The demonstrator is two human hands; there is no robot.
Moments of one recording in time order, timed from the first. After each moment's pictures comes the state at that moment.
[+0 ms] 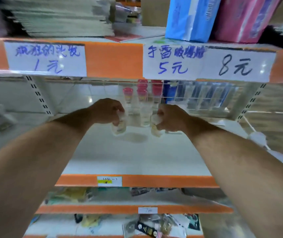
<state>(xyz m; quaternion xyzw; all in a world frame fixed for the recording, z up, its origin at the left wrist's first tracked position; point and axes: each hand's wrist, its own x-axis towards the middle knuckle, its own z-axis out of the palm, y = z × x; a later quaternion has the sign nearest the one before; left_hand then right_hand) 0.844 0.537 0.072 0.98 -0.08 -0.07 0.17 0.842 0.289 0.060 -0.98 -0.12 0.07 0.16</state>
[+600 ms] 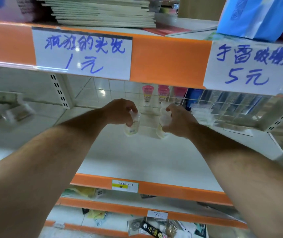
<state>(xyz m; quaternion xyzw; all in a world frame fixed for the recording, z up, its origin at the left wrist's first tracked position) 0.858 0.567 0.051 0.97 -0.05 -0.08 0.23 0.877 0.331 0.021 -0.98 -0.12 0.03 0.18</state>
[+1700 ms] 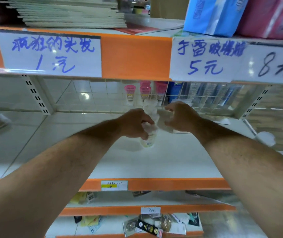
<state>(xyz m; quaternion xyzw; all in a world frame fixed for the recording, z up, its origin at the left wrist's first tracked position) 0.844 0.485 0.032 0.95 -0.22 -0.08 0.19 0.857 0.283 0.043 -0.98 -0.12 -0.01 0.13</state>
